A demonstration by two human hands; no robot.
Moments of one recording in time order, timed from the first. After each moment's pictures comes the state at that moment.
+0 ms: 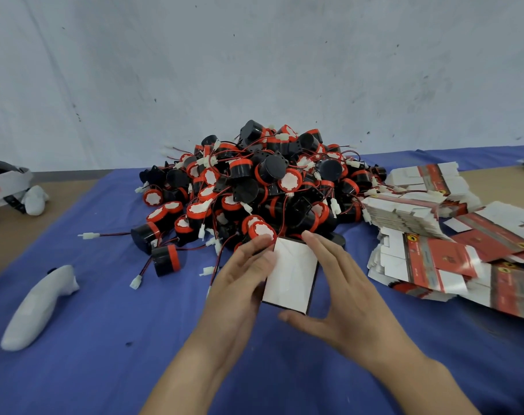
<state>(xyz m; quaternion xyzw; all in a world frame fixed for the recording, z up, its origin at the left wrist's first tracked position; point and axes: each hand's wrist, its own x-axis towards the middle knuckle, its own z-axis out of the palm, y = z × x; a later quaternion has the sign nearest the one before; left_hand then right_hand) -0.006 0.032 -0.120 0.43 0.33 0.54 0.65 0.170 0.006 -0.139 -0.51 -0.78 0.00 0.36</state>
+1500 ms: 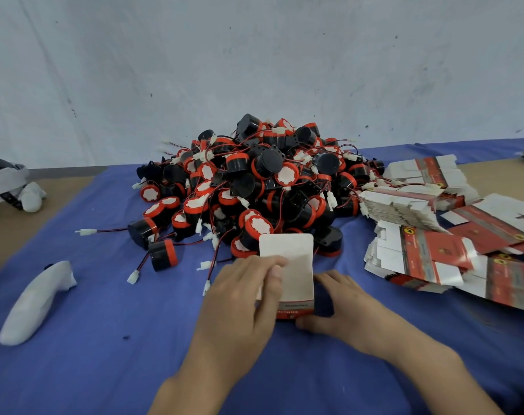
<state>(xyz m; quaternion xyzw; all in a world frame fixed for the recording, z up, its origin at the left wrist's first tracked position) -0.013 0.011 -0.135 0.78 0.41 0.46 0.08 0.200 0.022 -0.164 -0.60 -0.75 0.22 0.19</state>
